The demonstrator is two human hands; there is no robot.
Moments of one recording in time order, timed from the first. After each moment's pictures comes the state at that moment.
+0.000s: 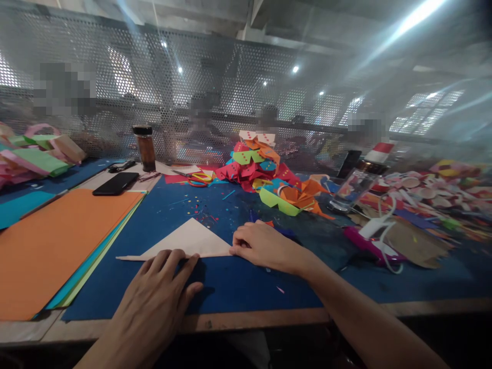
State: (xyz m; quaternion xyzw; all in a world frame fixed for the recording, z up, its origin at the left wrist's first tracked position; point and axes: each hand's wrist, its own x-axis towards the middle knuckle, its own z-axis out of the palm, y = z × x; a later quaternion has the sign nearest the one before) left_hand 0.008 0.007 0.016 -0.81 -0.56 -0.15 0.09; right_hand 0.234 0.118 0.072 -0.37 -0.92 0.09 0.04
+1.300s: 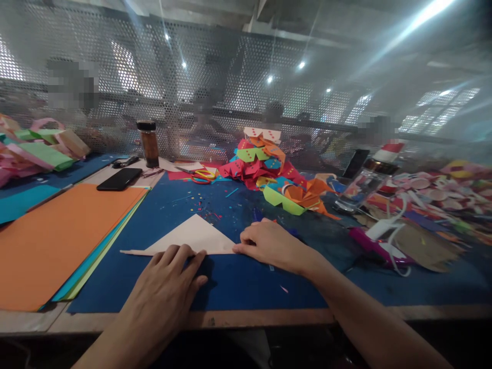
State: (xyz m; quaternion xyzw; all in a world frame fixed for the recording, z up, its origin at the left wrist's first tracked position) left_hand 0.012 0.013 0.015 -0.82 -0.56 -0.14 0.08; right_hand 0.237 0.121 0.069 -0.37 -0.93 0.05 0.00
